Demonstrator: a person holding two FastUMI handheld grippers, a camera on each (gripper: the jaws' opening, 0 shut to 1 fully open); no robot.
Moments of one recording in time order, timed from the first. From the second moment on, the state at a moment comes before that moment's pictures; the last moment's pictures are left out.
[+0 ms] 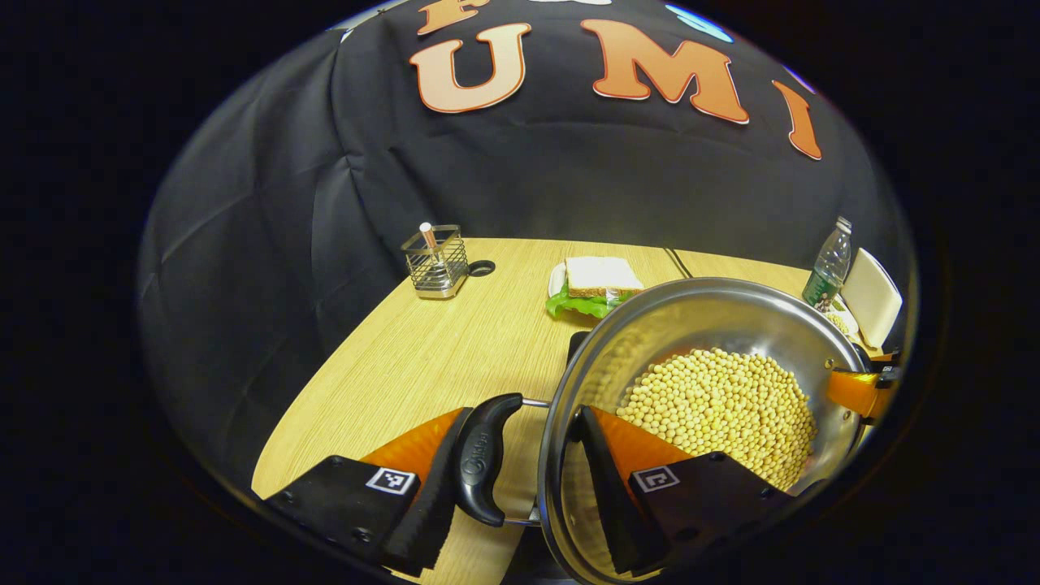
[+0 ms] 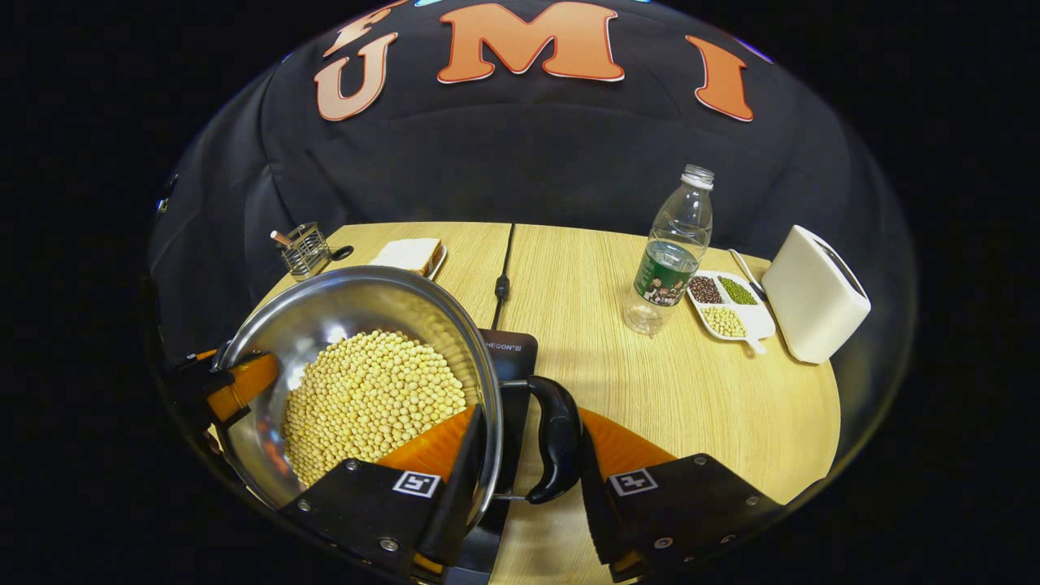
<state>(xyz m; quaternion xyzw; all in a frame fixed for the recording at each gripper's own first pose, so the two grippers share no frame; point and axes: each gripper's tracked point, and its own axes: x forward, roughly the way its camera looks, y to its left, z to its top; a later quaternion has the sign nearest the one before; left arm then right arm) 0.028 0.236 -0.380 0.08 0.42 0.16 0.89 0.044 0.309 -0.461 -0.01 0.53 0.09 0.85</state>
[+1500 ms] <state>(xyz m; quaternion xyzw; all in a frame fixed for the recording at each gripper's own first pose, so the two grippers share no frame) 0.024 0.090 -0.066 0.06 0.07 0.12 0.99 0.030 0.122 -0.113 -0.06 0.12 0.09 0.99</state>
